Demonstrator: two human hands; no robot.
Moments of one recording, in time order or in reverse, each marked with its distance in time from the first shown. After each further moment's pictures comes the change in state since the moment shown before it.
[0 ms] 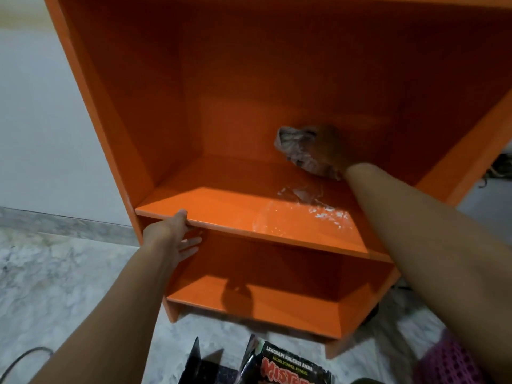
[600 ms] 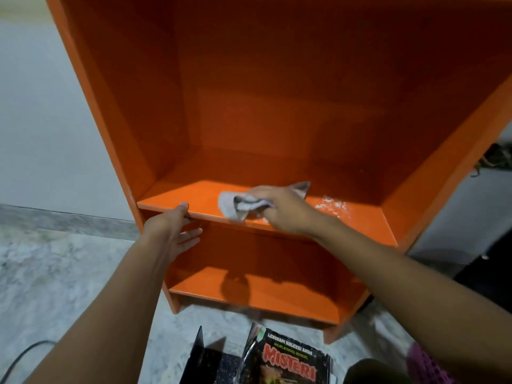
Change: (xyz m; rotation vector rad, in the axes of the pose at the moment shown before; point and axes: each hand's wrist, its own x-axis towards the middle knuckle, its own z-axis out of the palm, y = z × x) left_hand 0.009 -0.002 -0.009 -0.003 -0.062 0.012; right_hand -0.123 -0.041 0.085 0.033 -0.370 -0.327
